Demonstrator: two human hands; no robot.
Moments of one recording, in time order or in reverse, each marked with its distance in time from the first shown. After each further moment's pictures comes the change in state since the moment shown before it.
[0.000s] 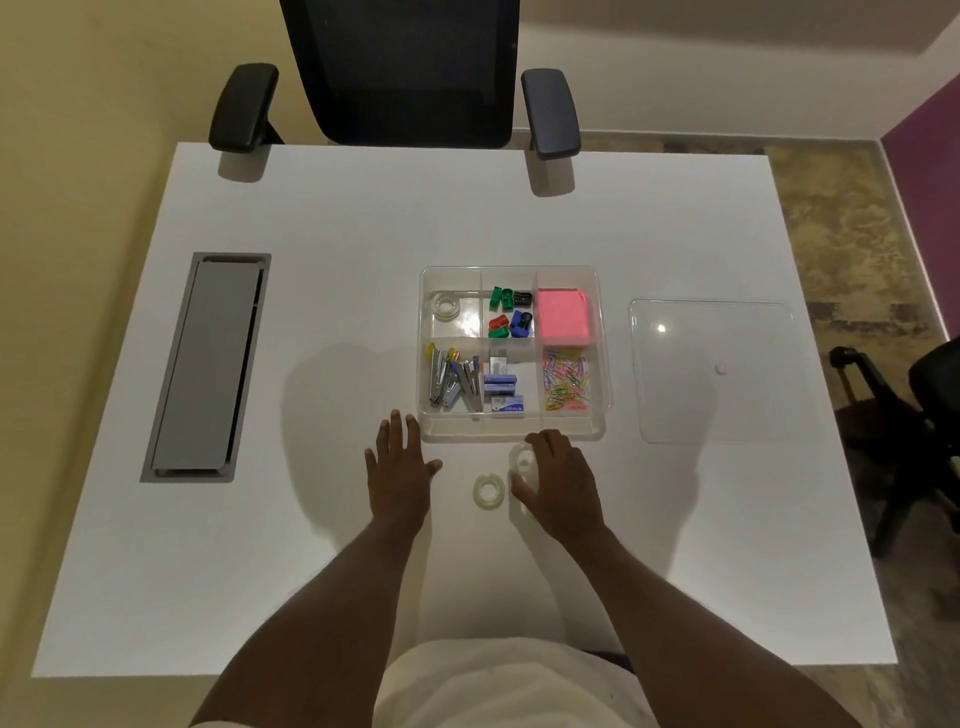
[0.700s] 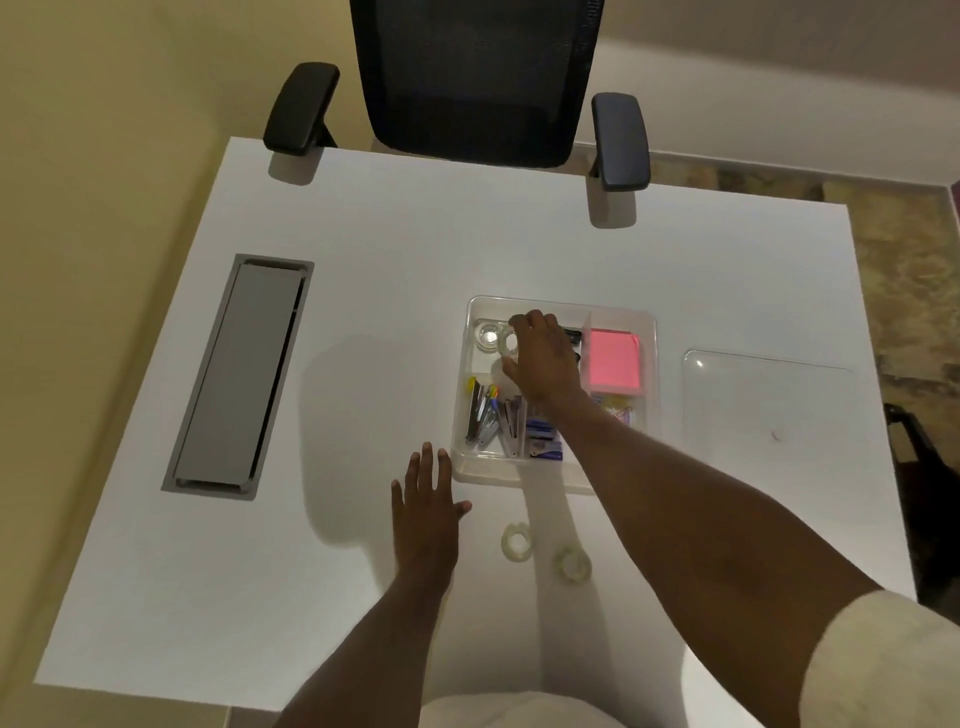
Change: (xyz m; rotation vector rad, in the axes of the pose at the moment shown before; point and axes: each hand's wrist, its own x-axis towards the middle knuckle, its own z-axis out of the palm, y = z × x) left_hand 0.006 -0.004 0.012 -0.011 0.051 -0.018; right_hand 0.237 -0.087 -0.037 -0.202 -0.013 -0.154
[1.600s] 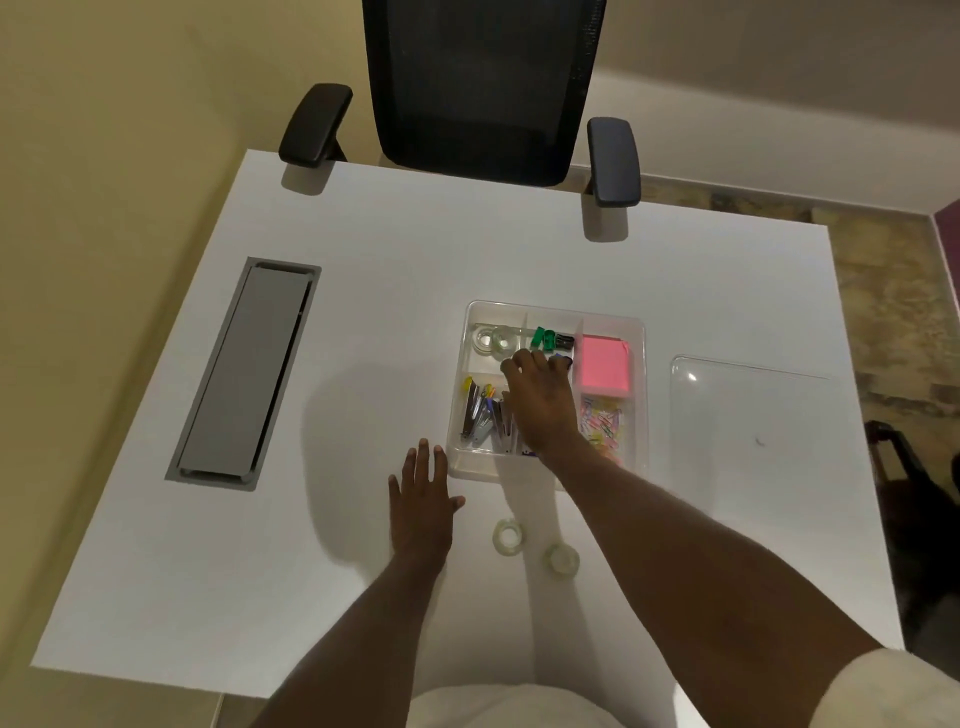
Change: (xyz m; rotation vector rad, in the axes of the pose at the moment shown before) left_hand -0.002 0.005 -0.013 0.048 -0.046 -0.007; right_hand -0.059 -0.009 -0.002 -0.249 -0.012 -0.100
